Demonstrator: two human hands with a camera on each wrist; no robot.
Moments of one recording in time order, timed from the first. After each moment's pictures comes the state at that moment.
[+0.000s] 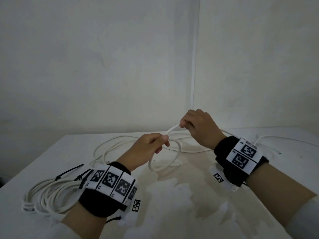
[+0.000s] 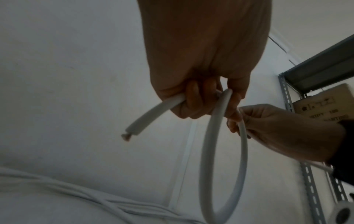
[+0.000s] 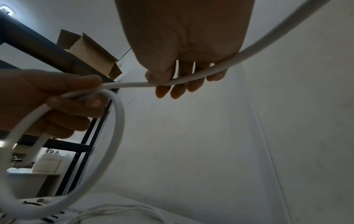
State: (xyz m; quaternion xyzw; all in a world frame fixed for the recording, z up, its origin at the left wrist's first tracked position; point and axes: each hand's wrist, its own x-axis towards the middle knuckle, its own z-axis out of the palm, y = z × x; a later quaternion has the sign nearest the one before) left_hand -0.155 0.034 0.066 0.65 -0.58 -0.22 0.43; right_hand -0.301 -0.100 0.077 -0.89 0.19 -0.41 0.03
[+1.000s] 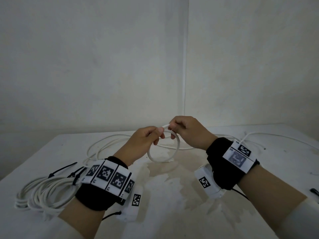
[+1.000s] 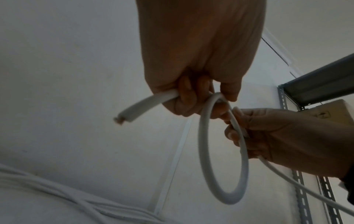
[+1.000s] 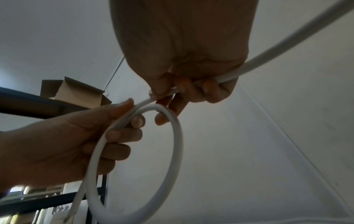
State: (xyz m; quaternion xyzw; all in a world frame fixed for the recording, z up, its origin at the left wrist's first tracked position) left_hand -0.179 0.036 0.078 0.65 -0.57 -0.20 0.46; right_hand -0.319 -0.068 0.087 -0.87 0.22 -0.30 0.31
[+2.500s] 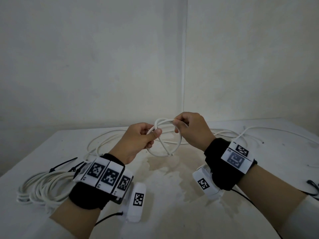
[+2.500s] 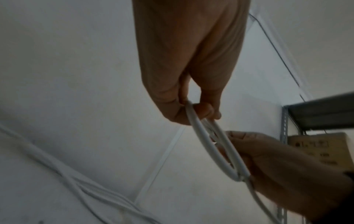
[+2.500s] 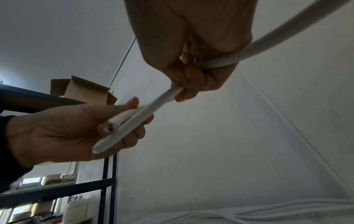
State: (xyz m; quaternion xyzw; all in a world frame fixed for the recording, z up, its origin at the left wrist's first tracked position) left_hand -0.188 0.046 0.077 0.62 -0.43 -0.31 0.58; right_hand -0.322 -0.058 0.074 -0.81 0.29 -0.40 0.31
